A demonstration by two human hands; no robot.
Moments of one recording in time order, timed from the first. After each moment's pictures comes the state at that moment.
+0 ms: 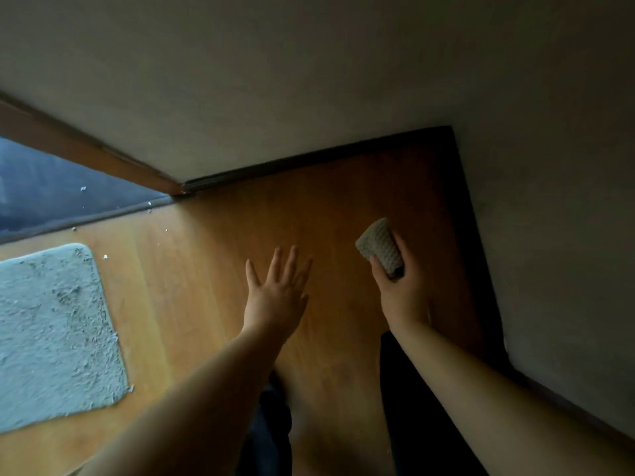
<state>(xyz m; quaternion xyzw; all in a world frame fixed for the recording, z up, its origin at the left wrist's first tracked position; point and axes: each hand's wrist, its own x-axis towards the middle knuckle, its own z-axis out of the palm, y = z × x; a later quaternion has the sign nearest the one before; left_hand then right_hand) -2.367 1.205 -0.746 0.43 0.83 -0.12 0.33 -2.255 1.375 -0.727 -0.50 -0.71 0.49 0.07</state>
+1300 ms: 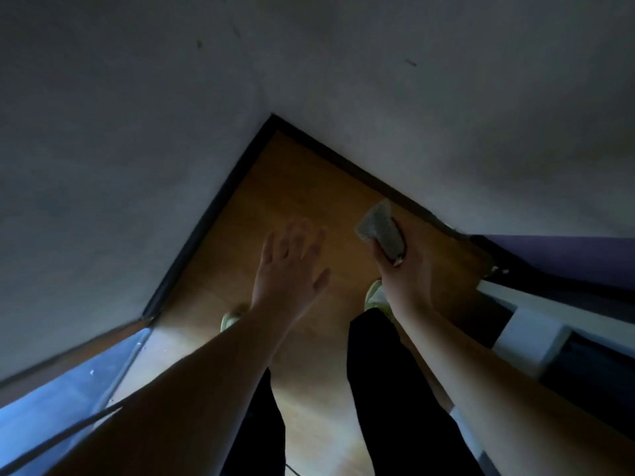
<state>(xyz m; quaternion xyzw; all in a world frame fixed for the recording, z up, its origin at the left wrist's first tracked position) -2.305 1.397 -0.625 0.72 0.65 -0.13 0.21 -2.109 1.434 -0.632 -0.71 -0.52 0.41 0.23</state>
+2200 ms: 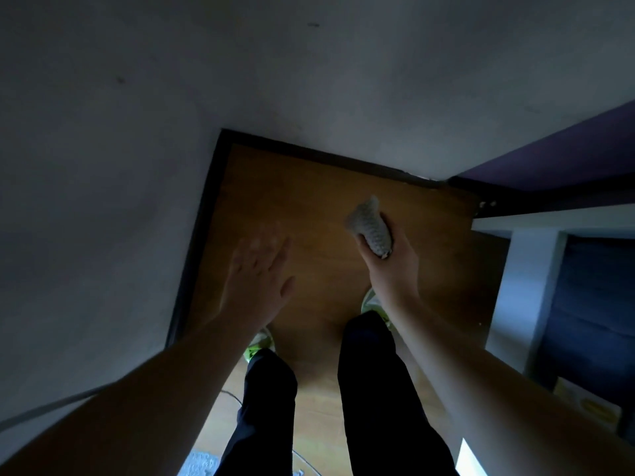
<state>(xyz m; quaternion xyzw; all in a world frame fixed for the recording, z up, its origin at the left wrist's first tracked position) -2.361 1.379 -0.646 0.83 0.50 -0.19 0.14 -2.127 1.371 -0.620 -0.78 -0.37 0.40 0.30</state>
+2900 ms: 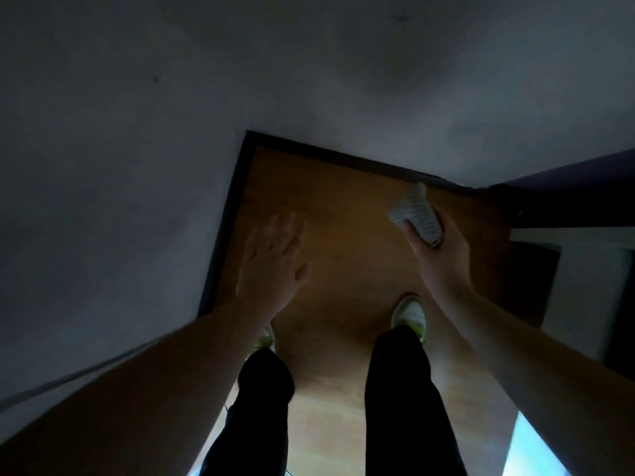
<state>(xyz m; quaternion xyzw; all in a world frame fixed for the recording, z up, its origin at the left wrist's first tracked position) -2.407 1.442 -0.690 0.82 0.52 -0.18 0.17 -2.136 1.424 -0.656 -0.80 -0.39 0.36 0.28</state>
